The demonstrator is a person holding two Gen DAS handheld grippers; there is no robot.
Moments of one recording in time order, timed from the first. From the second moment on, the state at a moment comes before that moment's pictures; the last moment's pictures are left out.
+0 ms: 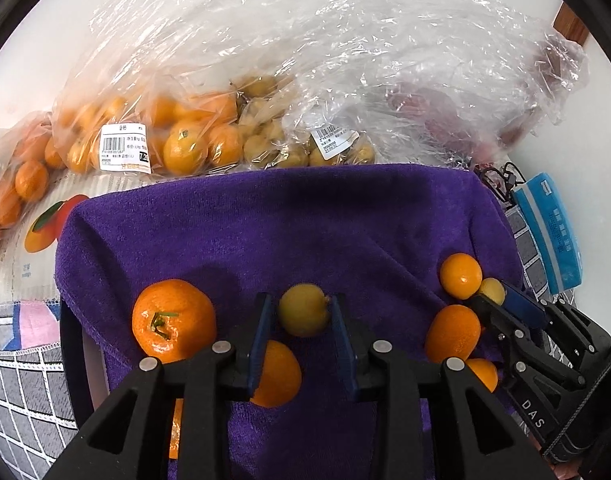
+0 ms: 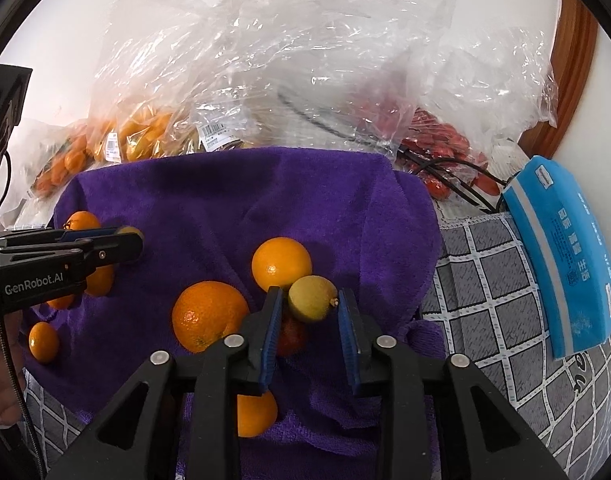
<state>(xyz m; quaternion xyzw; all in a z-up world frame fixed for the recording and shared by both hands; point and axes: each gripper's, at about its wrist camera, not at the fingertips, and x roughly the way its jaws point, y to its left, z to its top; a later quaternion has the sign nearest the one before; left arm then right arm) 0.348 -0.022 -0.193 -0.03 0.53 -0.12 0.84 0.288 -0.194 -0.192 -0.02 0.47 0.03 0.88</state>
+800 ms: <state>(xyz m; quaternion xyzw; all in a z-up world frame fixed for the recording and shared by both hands) 0.314 -0.015 -0.162 -0.02 0.52 -0.11 0.85 0.266 -0.188 -0.177 -0.02 0.46 0.03 0.89</state>
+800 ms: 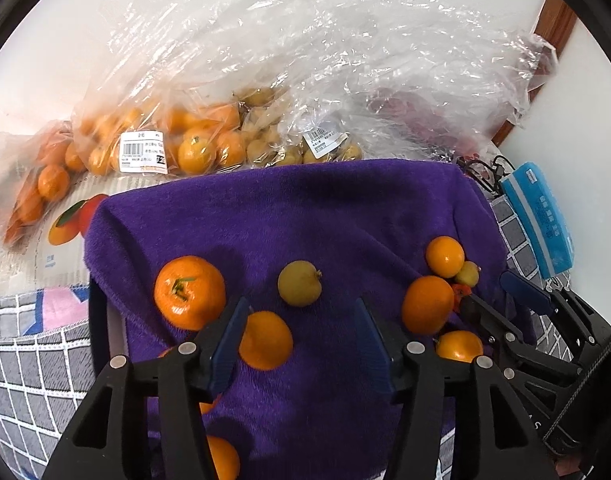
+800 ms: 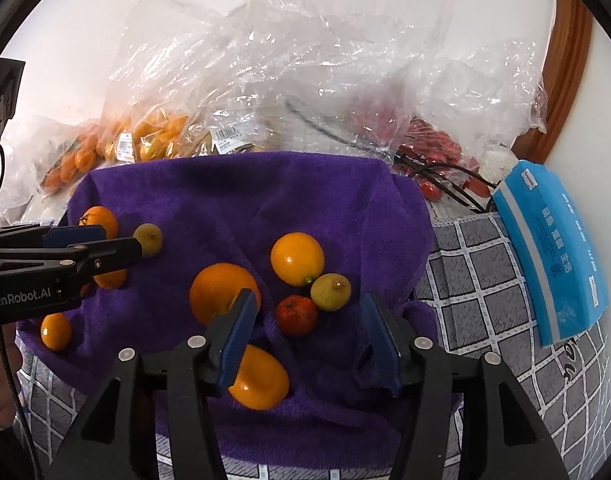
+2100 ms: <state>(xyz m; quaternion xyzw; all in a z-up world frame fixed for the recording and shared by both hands) 0.135 0.034 -0.039 -0.04 0.40 -0.04 0.91 0.123 -0.173 -0.056 -0.01 0.39 0.03 0.92</state>
